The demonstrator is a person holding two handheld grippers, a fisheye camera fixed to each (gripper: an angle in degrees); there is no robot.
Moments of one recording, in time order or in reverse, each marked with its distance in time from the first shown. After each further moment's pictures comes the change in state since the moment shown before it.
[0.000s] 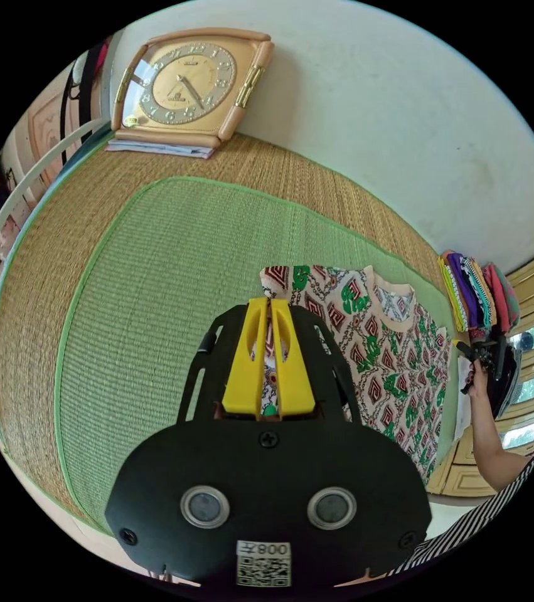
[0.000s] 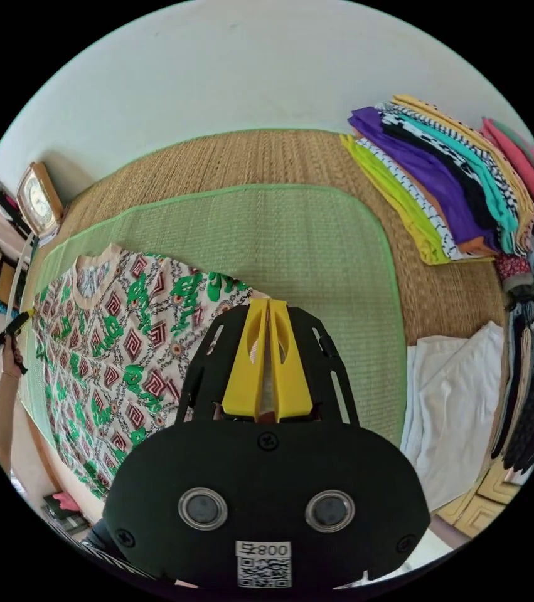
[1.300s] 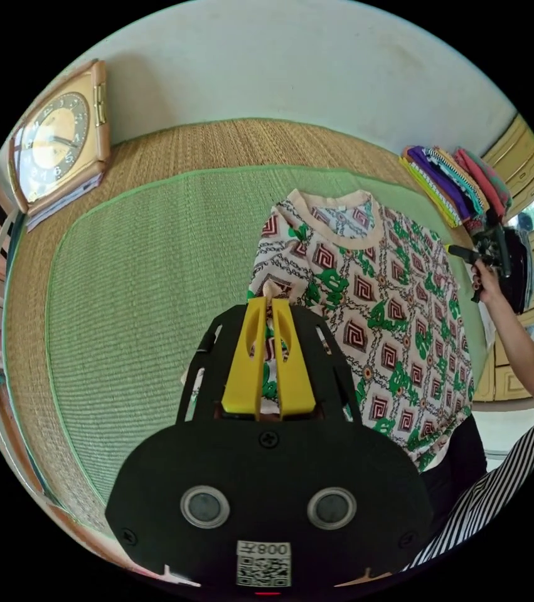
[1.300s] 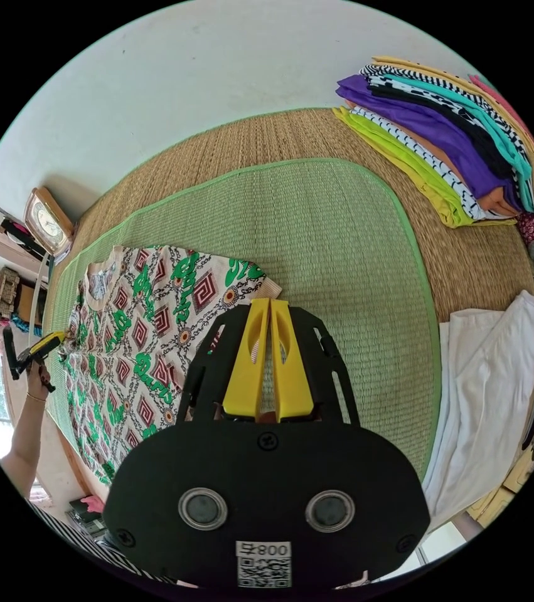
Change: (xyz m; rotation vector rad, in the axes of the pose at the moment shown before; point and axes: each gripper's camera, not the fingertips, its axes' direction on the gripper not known) left arm 0.091 0.036 -0.008 -0.144 -0.031 0.387; right arm 0.050 -0.005 0.010 -0.036 -0.113 0.046
